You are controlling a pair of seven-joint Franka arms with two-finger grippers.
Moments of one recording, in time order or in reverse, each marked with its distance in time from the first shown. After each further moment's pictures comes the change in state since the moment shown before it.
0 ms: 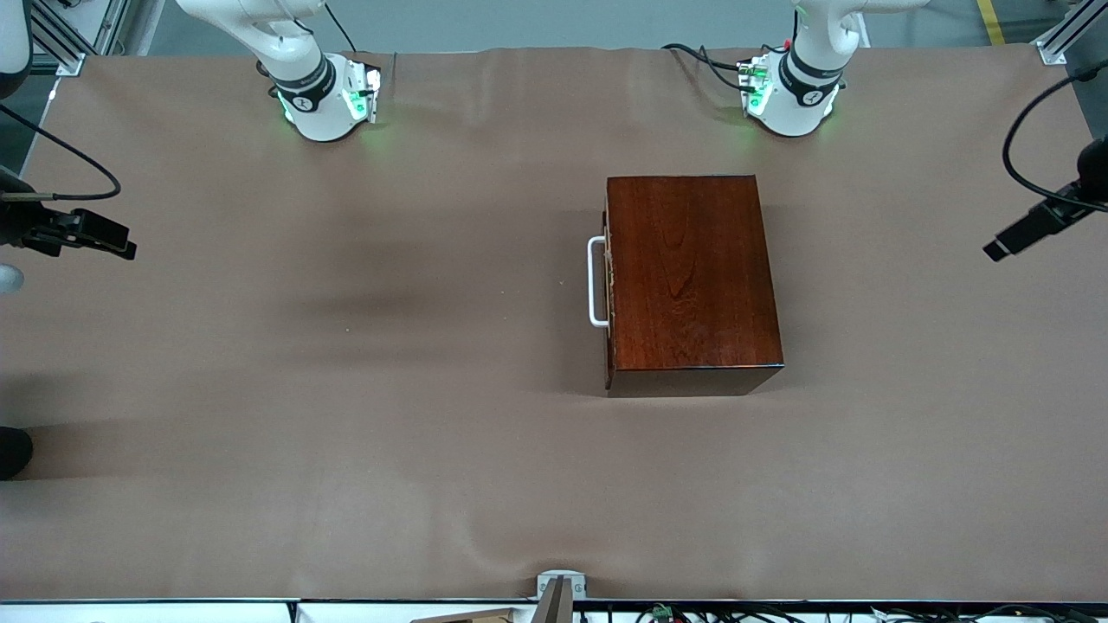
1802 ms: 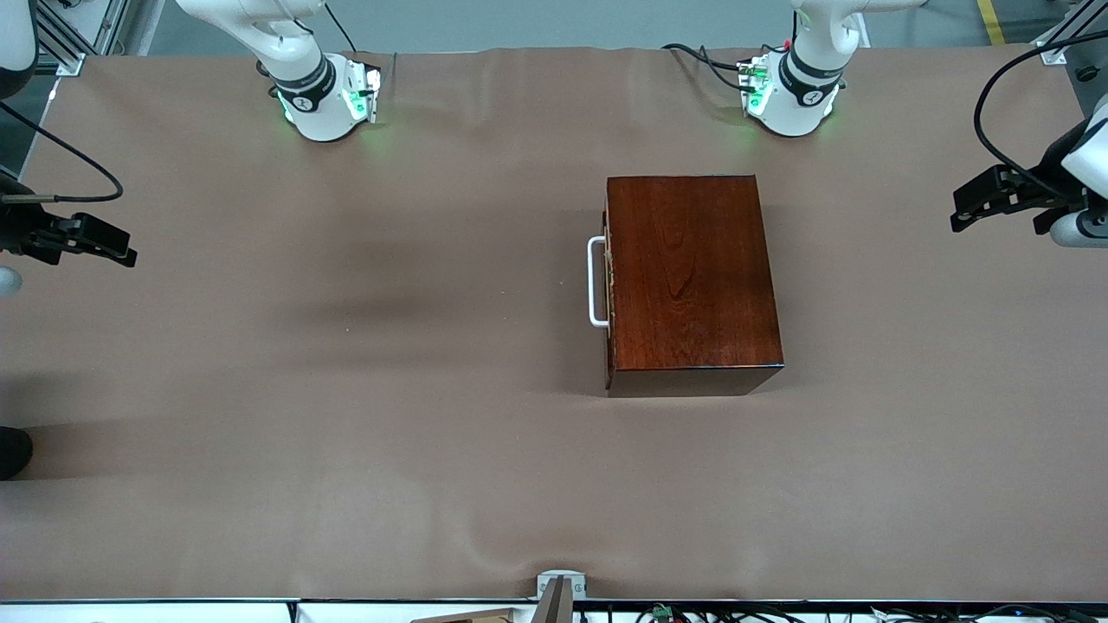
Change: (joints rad) left arm 0.049 0.027 -0.096 0.031 0.042 -0.069 0.452; right arm 0.001 0.000 0.010 0.003 0.006 0.042 0.000
